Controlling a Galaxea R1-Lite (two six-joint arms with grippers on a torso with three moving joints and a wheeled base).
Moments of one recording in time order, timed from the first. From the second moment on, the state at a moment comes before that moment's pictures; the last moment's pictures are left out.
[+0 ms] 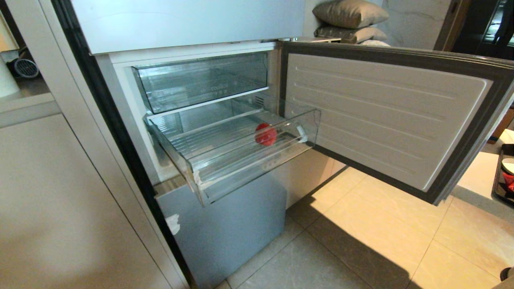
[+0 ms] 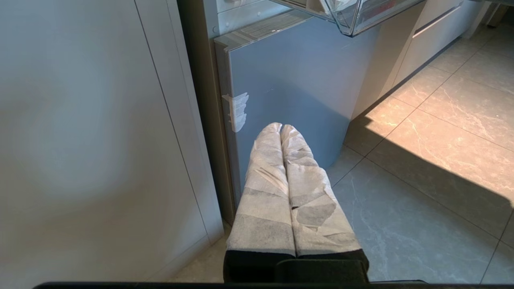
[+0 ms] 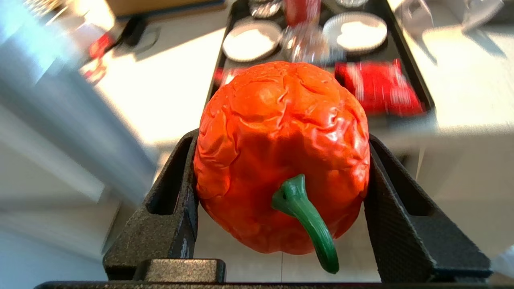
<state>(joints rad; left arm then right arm) 0.01 0.00 -0.02 0.05 0.00 0.00 -0.74 0.98 -0.53 -0.32 -0.01 0.21</state>
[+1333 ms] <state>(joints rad) 0.01 0.00 -0.02 0.05 0.00 0.00 -1.00 2.01 -1.18 -0.72 0.15 0.21</state>
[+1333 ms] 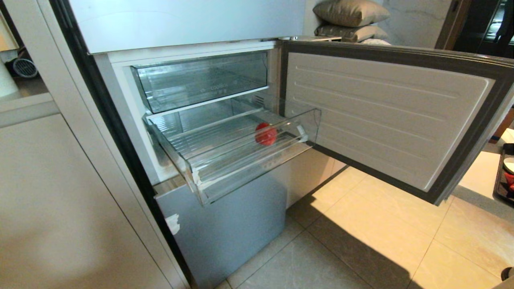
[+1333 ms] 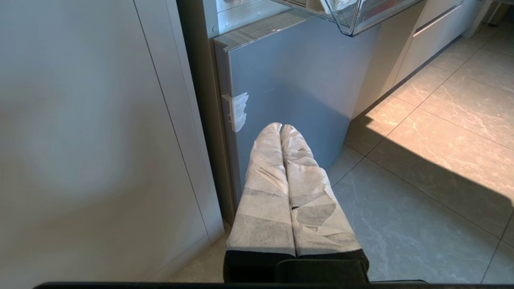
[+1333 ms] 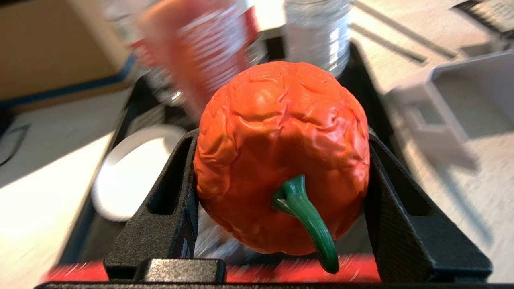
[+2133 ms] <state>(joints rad) 0.01 0.00 -0.02 0.05 0.00 0.00 -1.02 2.24 -1.37 -0.72 0.18 0.29</state>
